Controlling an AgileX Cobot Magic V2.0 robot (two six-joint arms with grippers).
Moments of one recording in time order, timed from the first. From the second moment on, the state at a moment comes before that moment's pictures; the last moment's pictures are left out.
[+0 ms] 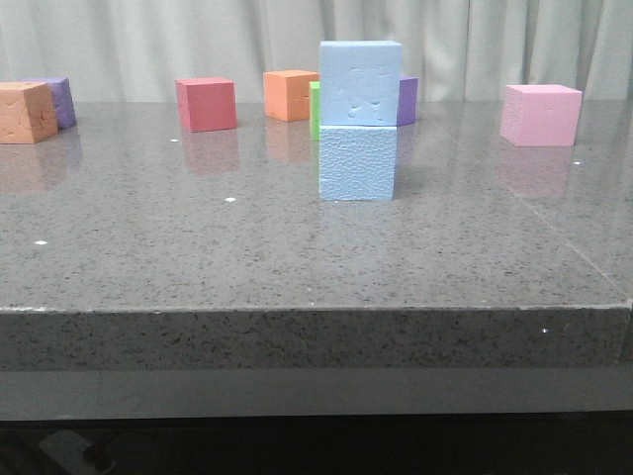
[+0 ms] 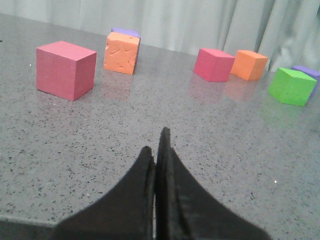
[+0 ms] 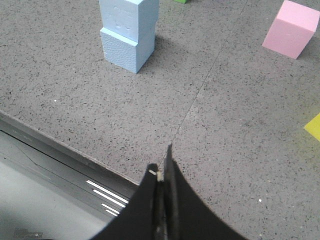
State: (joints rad) left arm -0.06 0.03 -0.04 -0.01 0.16 -0.20; right arm 0.61 0.63 -0.87 -0.20 0.91 0.21
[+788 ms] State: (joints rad) left arm -0.04 0.00 0.01 0.04 0.06 -0.20; right arm 0.61 0.63 -0.87 -0.20 0.91 0.21
